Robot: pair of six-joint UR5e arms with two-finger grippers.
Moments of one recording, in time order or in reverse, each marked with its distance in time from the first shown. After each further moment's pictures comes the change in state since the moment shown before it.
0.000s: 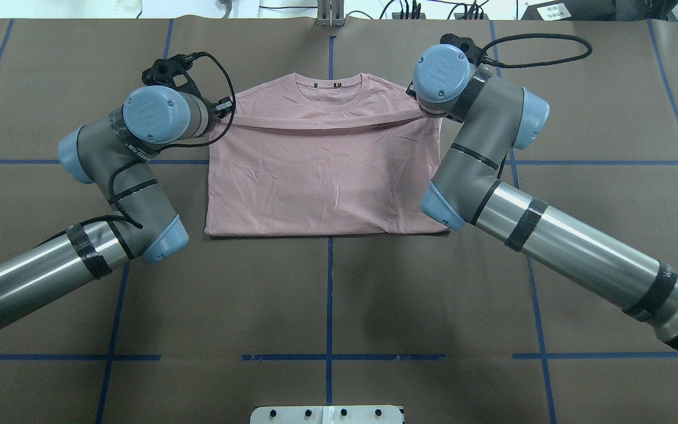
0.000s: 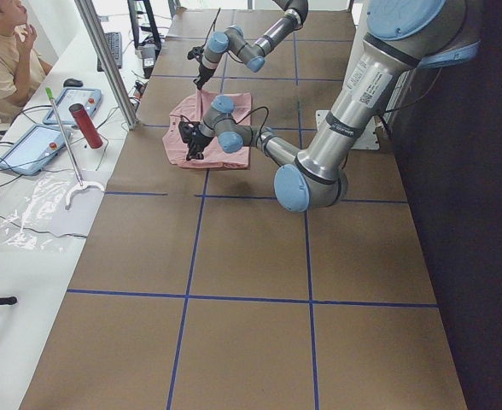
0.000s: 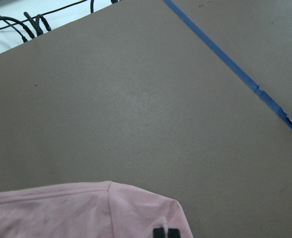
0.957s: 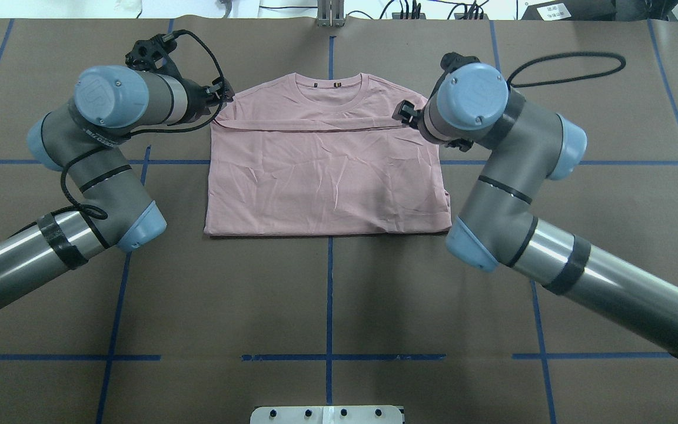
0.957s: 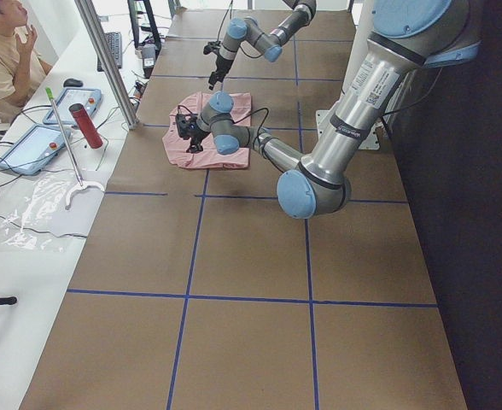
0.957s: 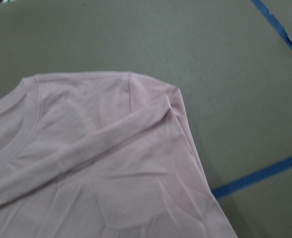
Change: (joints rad) left arm -0.060 0.068 -0.107 -0.167 -0.151 -0.016; right arm -0.098 -0.222 0.399 0.005 0.088 -0.032
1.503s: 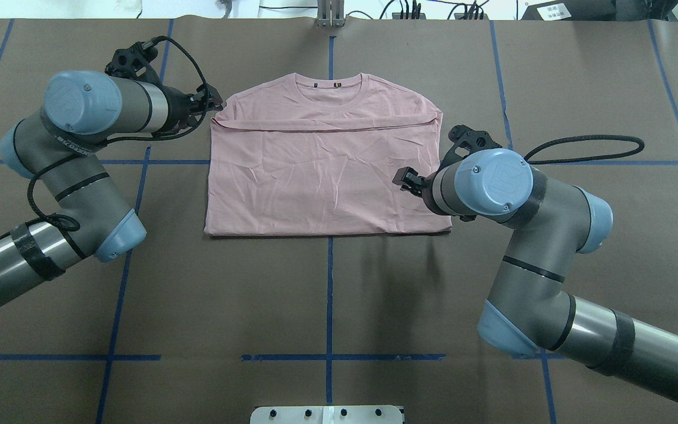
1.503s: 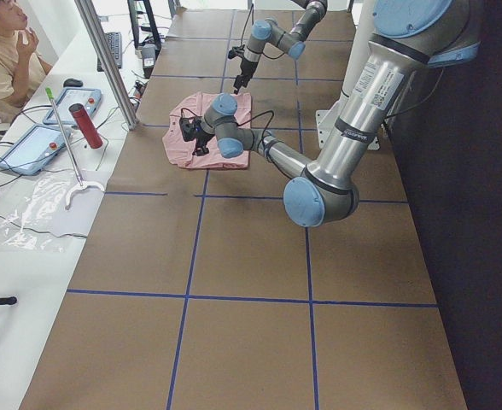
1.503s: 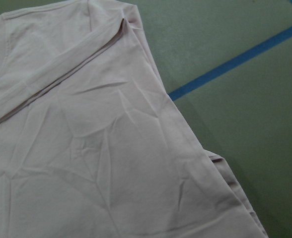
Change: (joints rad) left arm 0.000 0.052 -0.048 0.005 -0.030 -0.045; right arm -0.098 -0.118 0.140 -0.001 -0.001 0.178
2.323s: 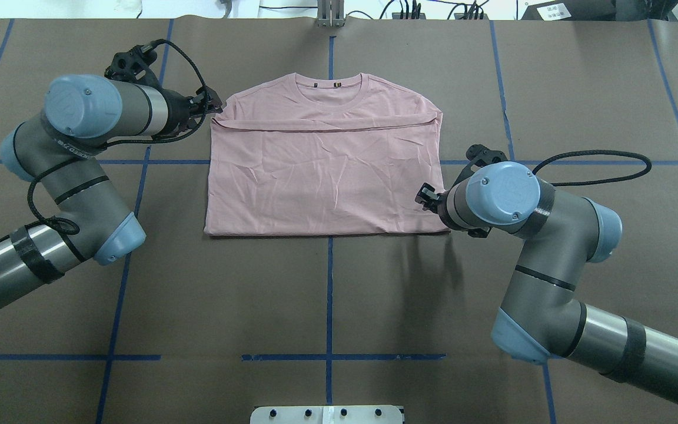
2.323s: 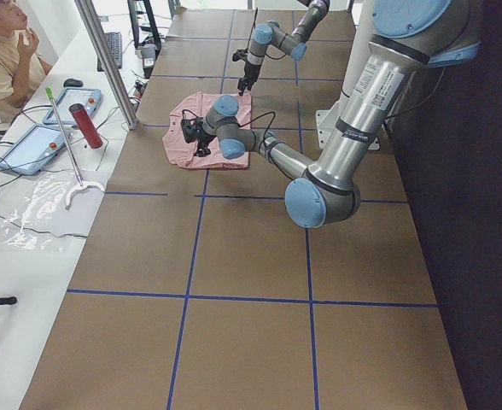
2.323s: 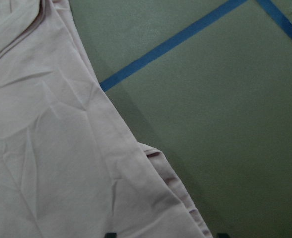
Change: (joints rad) left arm 0.005 0.005 -0.003 0.000 0.006 -0.010; right arm -0.006 -0.055 -0.016 -0.009 0.045 0.050
